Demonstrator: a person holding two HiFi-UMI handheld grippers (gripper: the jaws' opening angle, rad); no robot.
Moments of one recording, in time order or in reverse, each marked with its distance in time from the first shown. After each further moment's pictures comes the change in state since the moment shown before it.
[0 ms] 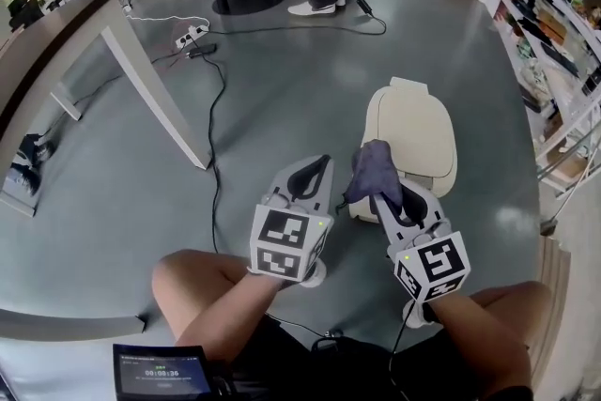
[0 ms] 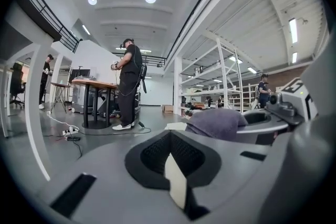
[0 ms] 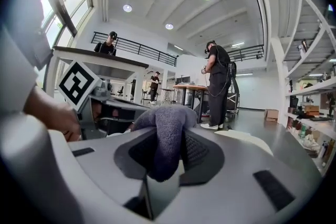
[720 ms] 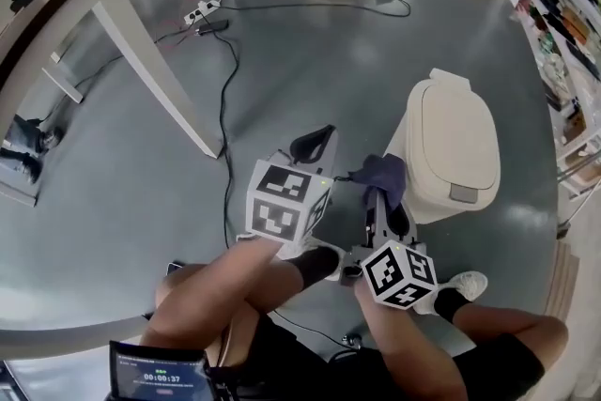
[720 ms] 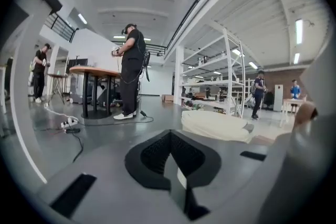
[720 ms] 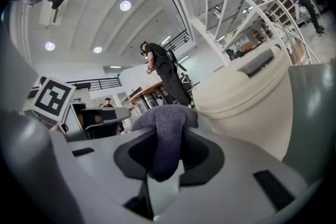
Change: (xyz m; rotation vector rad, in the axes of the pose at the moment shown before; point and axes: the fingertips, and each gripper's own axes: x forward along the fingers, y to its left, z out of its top) left arm 0.046 0.098 -0.035 -0.008 0.134 -0.026; right arm 0.082 0.010 -0.092 0.717 -0.097 -0.400
